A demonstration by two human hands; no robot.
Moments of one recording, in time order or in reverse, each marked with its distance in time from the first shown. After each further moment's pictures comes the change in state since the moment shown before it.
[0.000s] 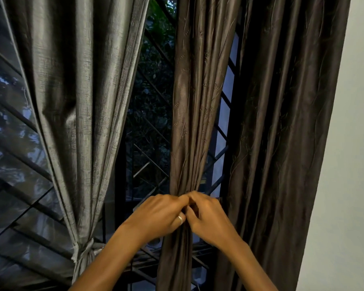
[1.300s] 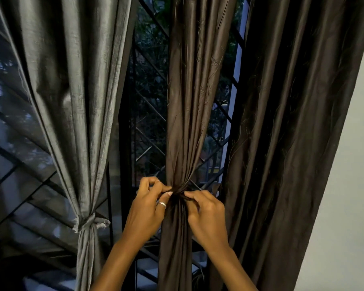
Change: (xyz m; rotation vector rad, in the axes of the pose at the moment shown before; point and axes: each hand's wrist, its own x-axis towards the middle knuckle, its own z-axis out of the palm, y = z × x) left_hand -0.019 0.010 0.082 -0.470 0.650 -0.351; right_hand -0.034 0.021 0.031 -0.001 0.364 0.051
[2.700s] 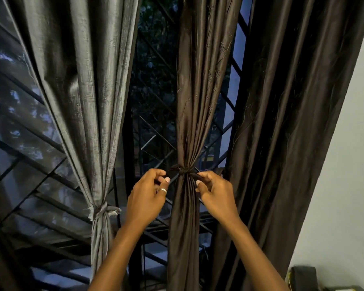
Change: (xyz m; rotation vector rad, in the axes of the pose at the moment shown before) left_hand -0.006 -0.028 -0.022 0.023 -0.050 -0.229; right_hand 0.007 0.009 0.008 0.102 -0.135 0.233
